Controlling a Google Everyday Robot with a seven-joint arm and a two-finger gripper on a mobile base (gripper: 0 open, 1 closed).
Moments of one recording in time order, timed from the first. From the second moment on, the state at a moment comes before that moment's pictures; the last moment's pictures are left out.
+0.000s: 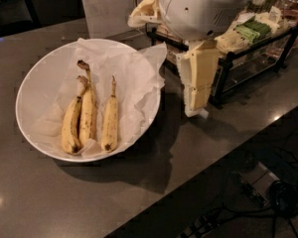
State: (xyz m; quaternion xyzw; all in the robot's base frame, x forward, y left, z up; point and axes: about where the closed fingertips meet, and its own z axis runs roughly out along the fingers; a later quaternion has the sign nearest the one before) arm 0.434 -0.018 1.015 -0.85 0.48 0.02 0.21
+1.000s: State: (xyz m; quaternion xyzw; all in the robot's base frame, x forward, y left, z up) arm 0.407 0.098 0.987 -0.90 0.36 0.16 0.18
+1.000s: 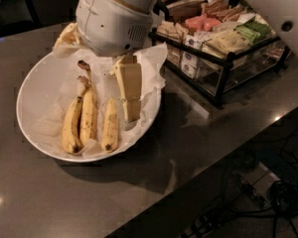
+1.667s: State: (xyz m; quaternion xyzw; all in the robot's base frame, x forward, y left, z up) arm 0.416 0.124 0.941 -0.90 0.36 0.18 0.14
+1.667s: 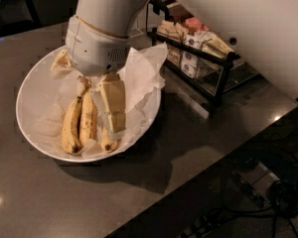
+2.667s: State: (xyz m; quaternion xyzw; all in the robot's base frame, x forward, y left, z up) arm 0.417 0.127 0.943 -0.90 0.36 0.18 0.15
